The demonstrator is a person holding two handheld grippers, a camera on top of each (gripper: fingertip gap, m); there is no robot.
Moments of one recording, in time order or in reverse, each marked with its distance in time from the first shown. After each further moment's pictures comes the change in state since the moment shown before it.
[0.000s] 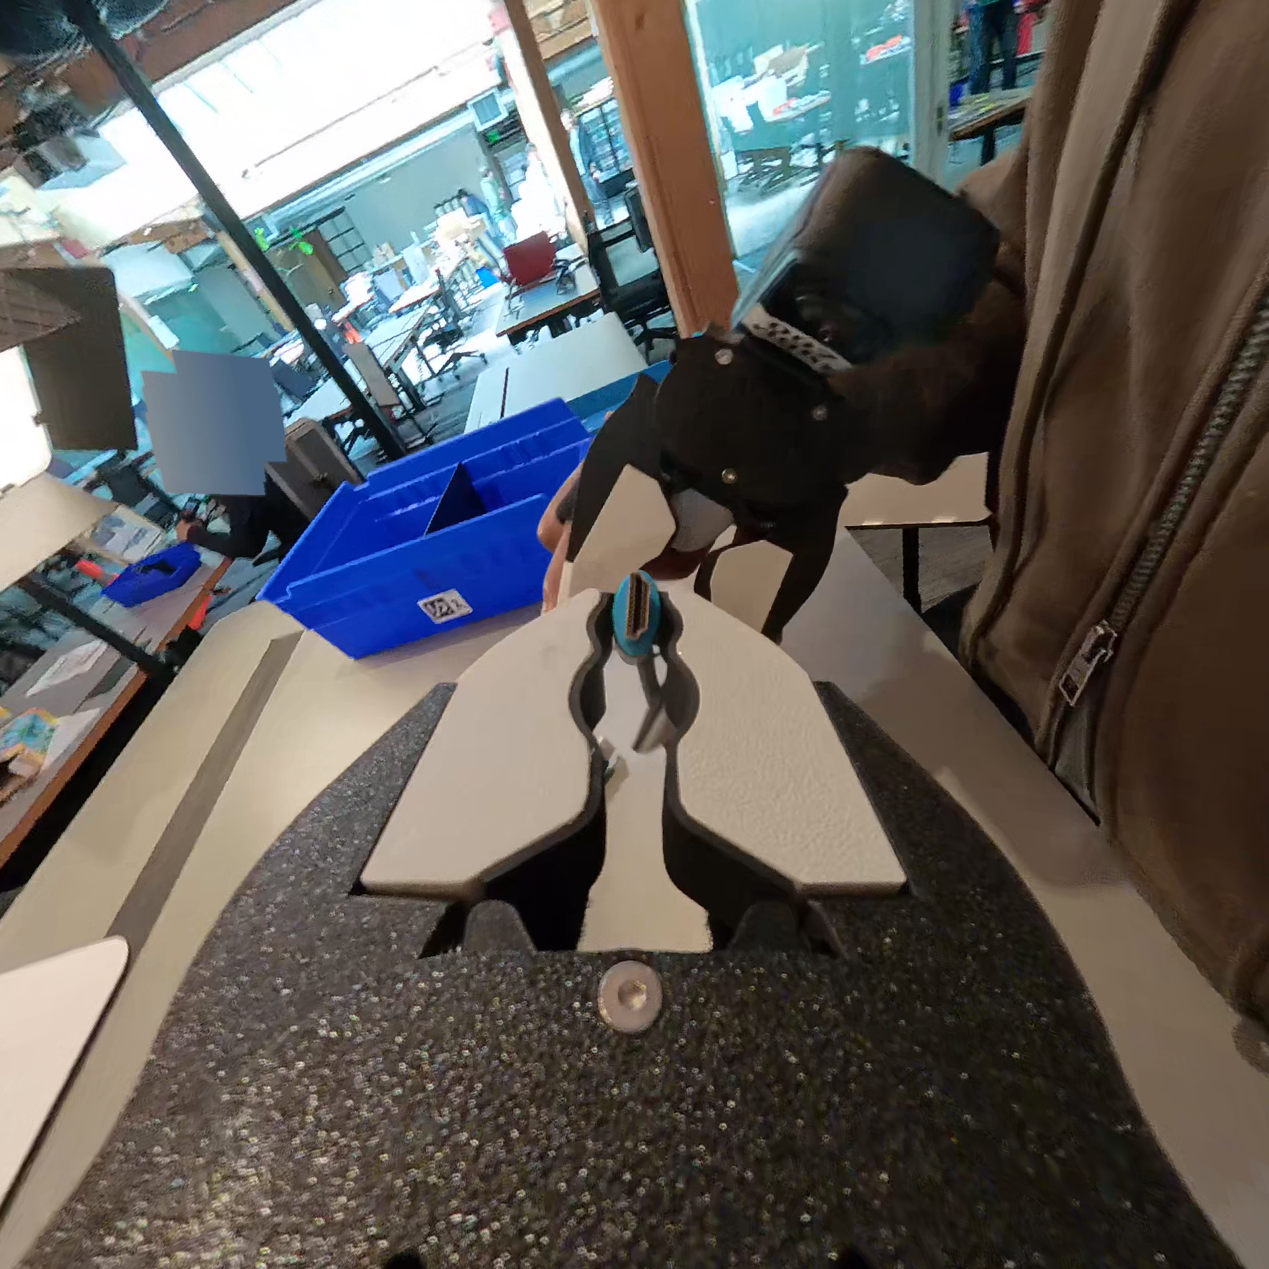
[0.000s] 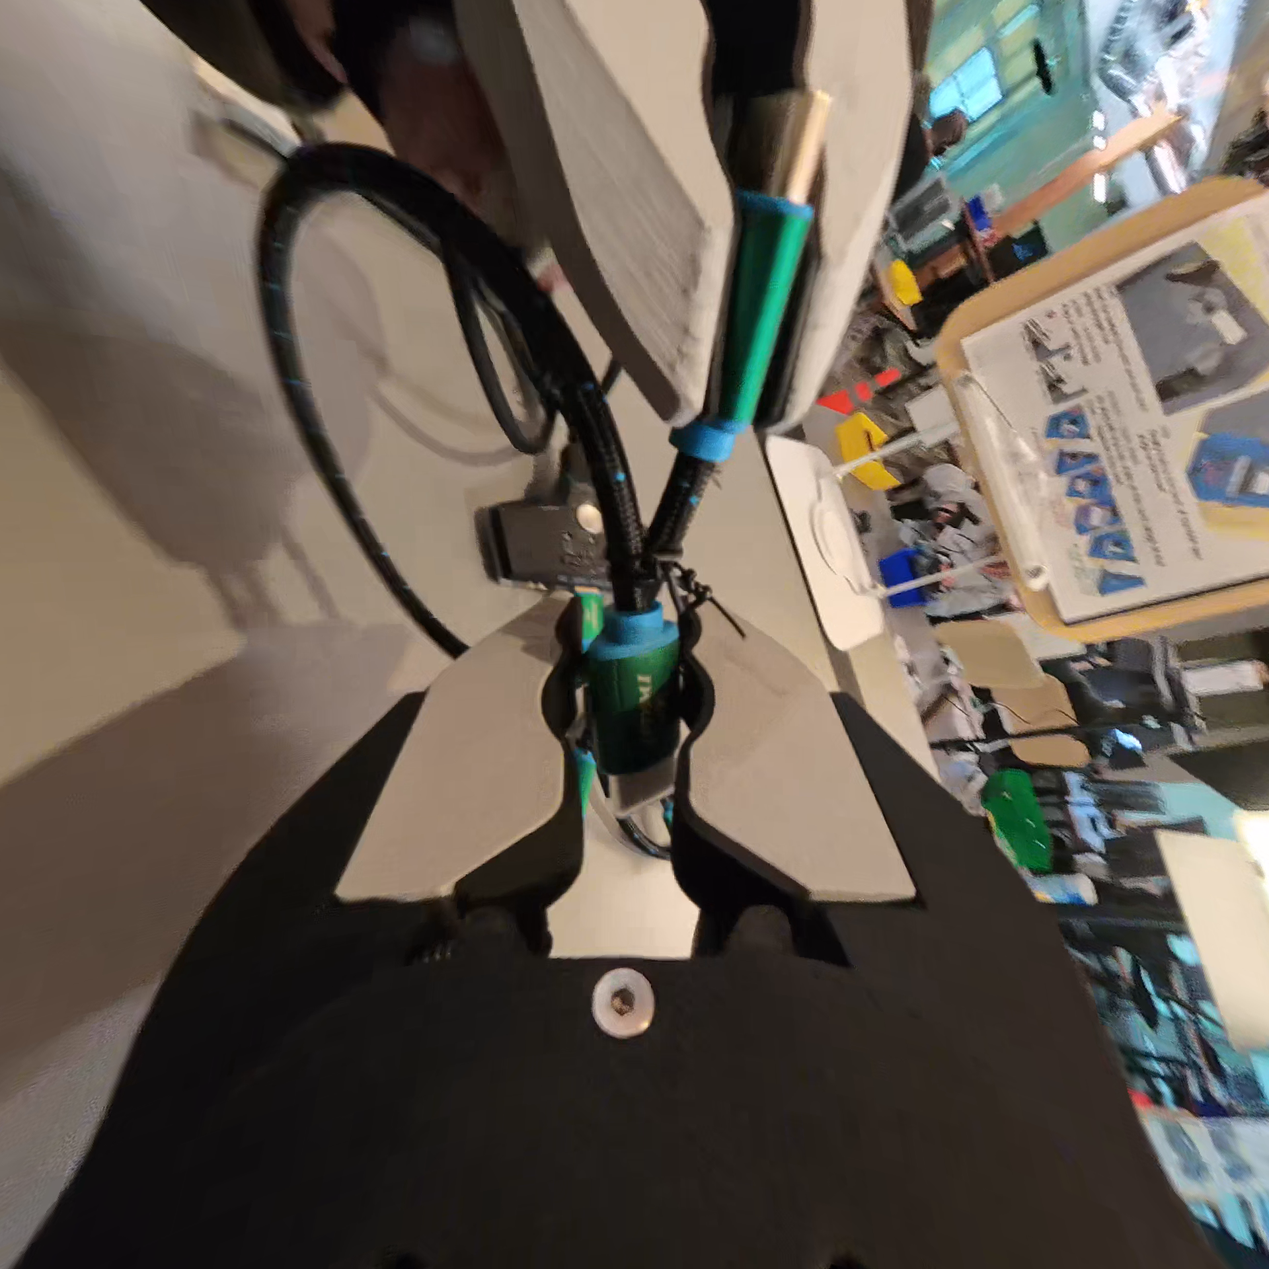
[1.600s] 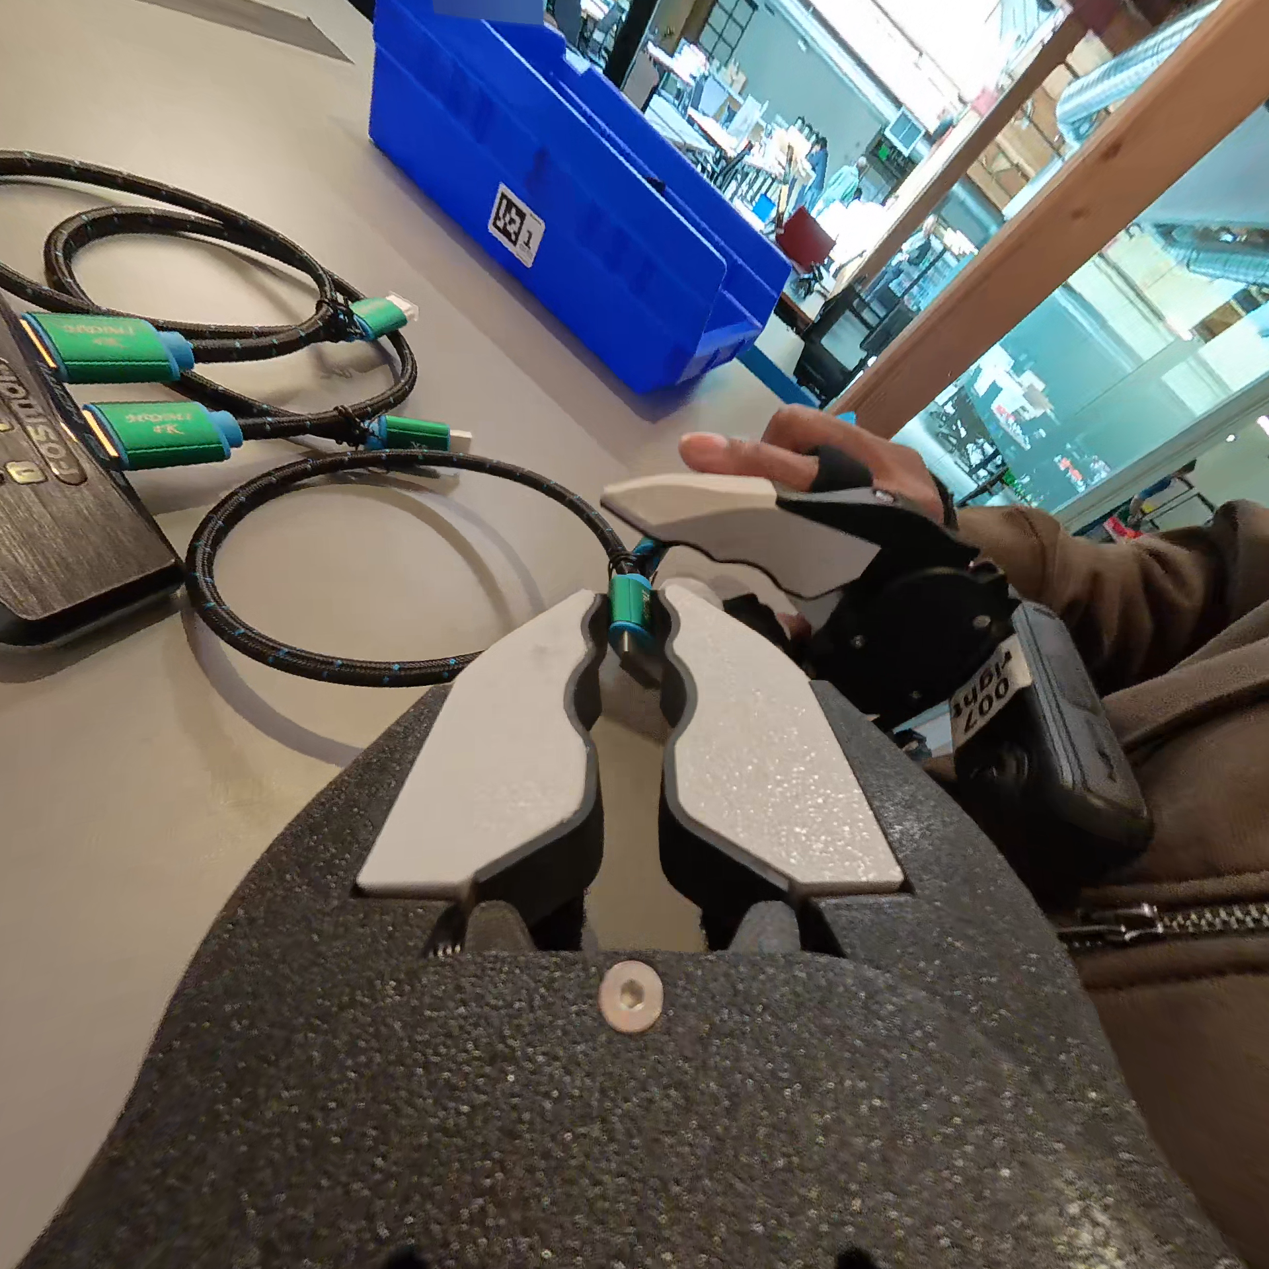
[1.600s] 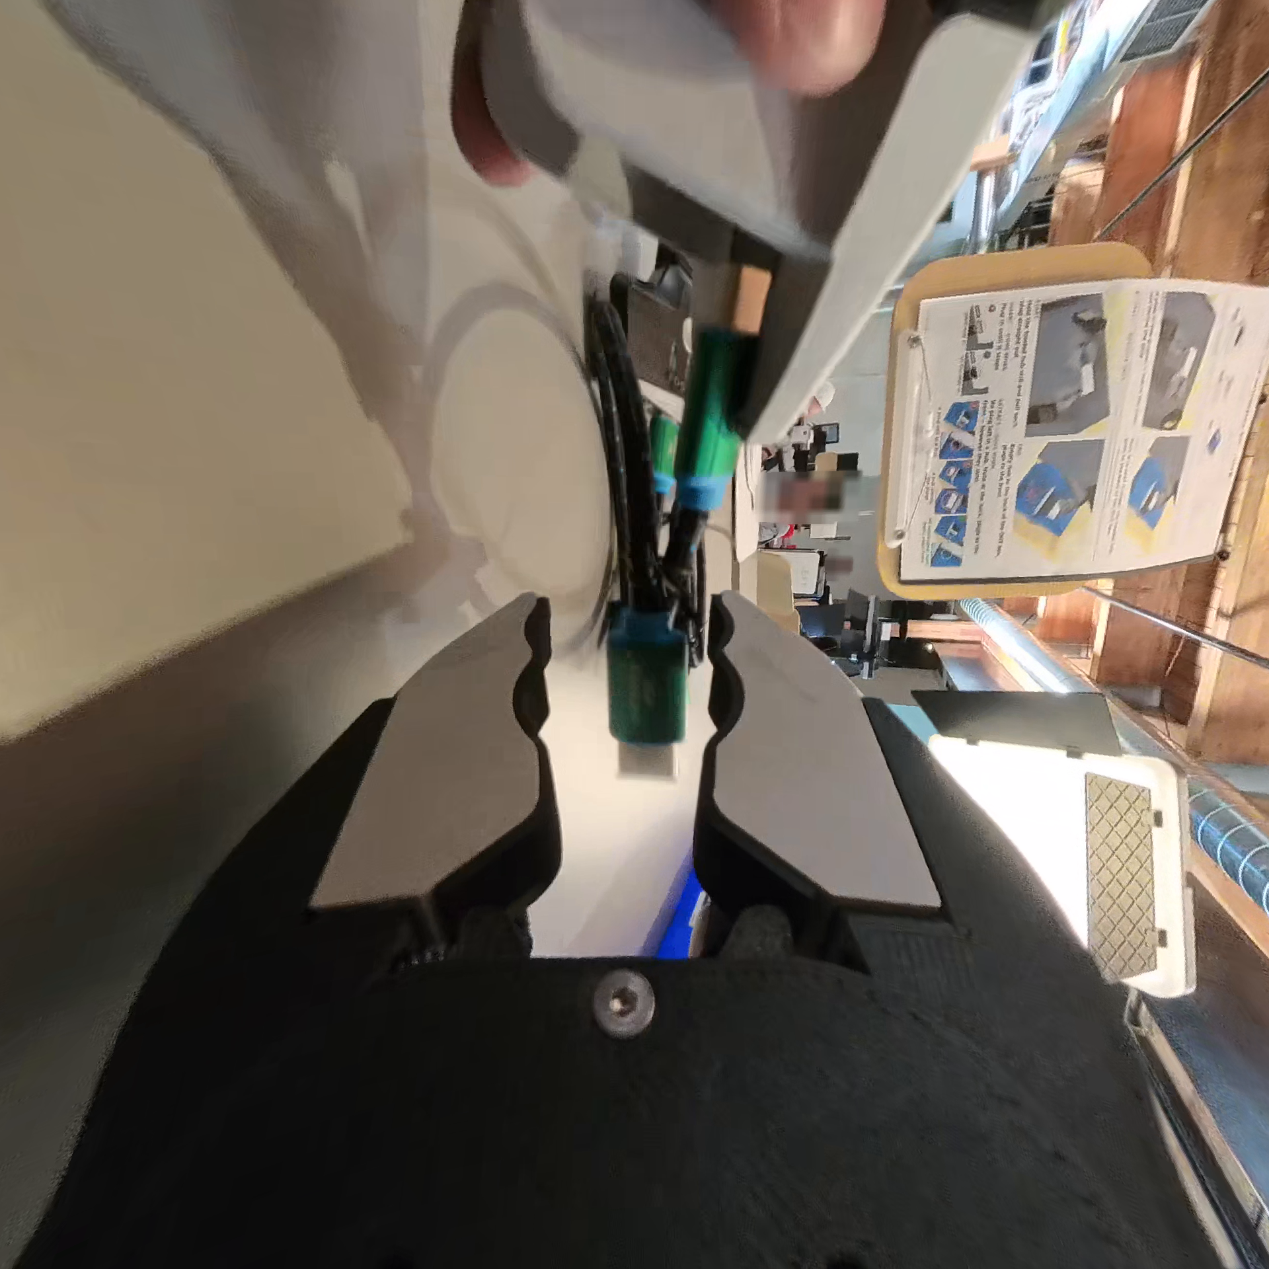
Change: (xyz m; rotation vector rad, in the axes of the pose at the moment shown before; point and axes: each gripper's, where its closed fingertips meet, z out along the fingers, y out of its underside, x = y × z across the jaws) left arm 0.034 0.103 0.012 -0.045 -0.323 -1.006; right arm -0.054 0.060 0.008 -0.242 0.238 -0.412
